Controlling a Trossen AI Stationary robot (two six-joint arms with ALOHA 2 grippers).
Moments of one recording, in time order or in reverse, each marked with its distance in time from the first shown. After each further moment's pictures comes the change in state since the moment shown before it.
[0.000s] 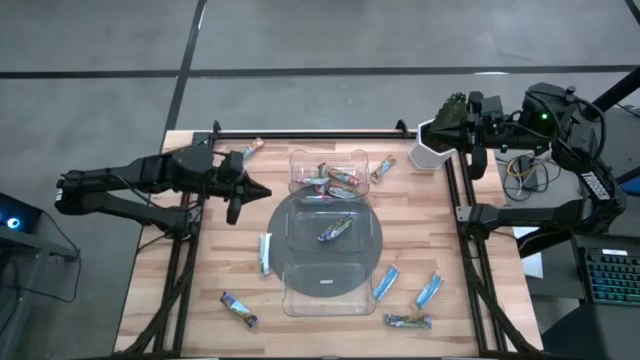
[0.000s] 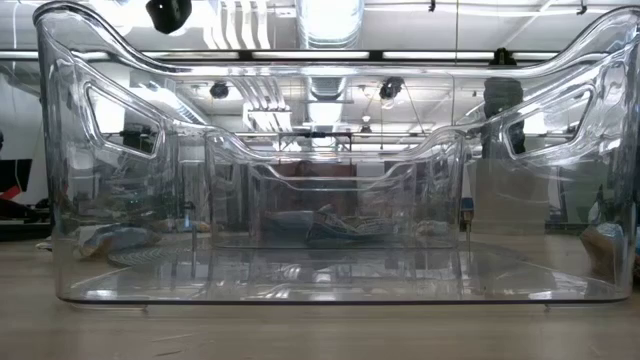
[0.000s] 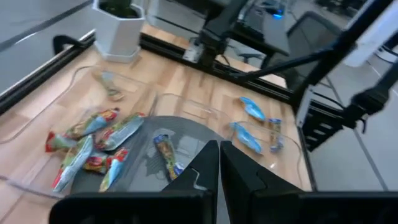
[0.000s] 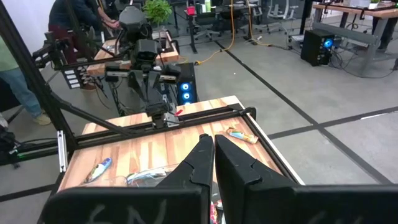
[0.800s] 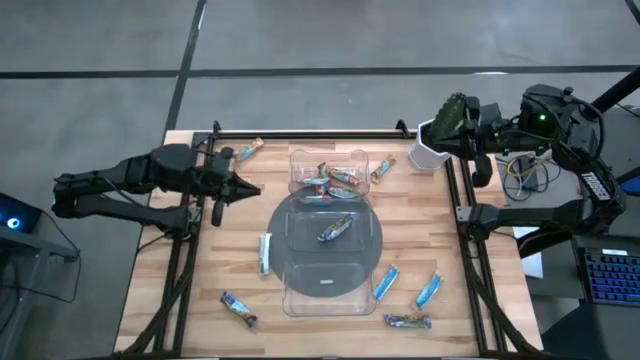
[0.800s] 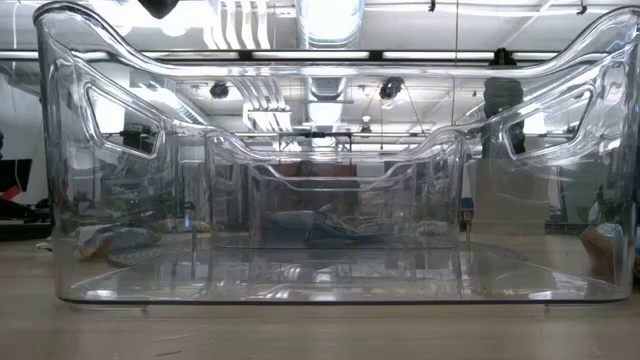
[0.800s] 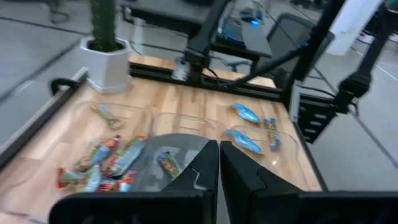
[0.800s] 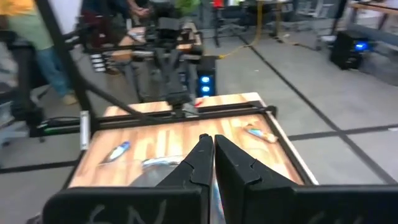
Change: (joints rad) left arm 0.000 -0.106 -0.025 0.005 0.028 0.169; right arm 0.000 -0.002 0.000 -0.035 -0.115 -0.071
